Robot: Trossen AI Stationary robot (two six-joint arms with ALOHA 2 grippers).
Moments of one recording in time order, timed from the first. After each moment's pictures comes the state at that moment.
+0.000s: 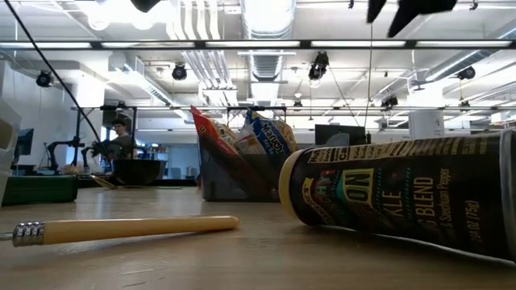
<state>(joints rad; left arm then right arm) -0.19 1.05 1.07 -0.55 0.07 -0.25 0.09 1.32 1.51 -1.34 0.28 1.19</state>
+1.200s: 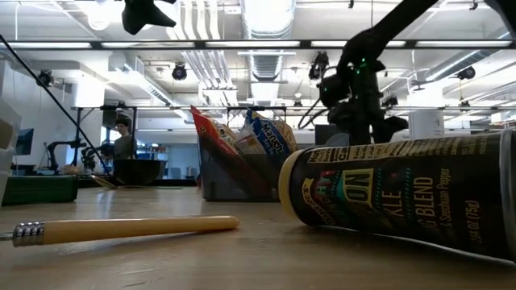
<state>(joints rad) 0.13 0.94 1.07 -0.69 -0.03 -0.24 -0.76 1.81 1.33 -1.18 -0.14 0.40</state>
